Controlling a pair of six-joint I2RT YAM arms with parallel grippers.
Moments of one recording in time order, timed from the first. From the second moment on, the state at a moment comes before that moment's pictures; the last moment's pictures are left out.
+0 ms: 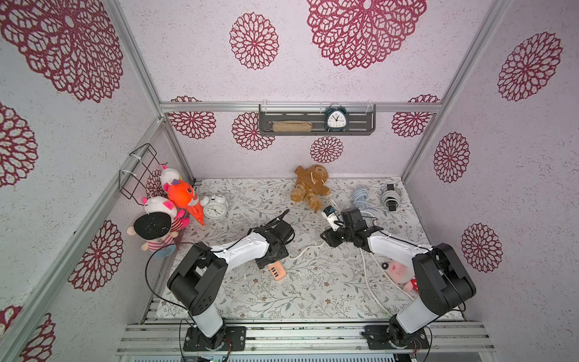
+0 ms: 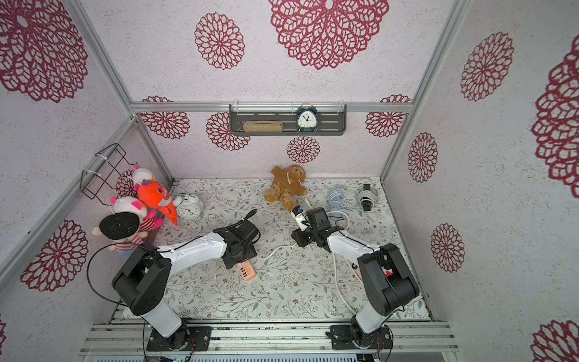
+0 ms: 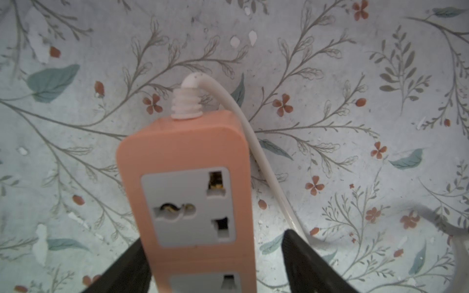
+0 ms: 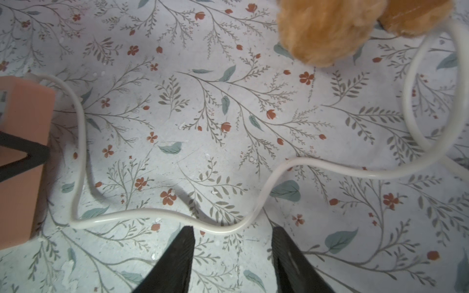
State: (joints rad) left arm -0.68 1.71 1.04 -0.69 -0.23 -1.11; right arm 0.48 1.60 0.92 -0.14 -0.22 -0.09
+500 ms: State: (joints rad) left arm -0.59 1.71 1.08 -0.76 -0.09 -0.76; right arm 0.56 1.68 1.04 -0.14 -0.44 -0.13
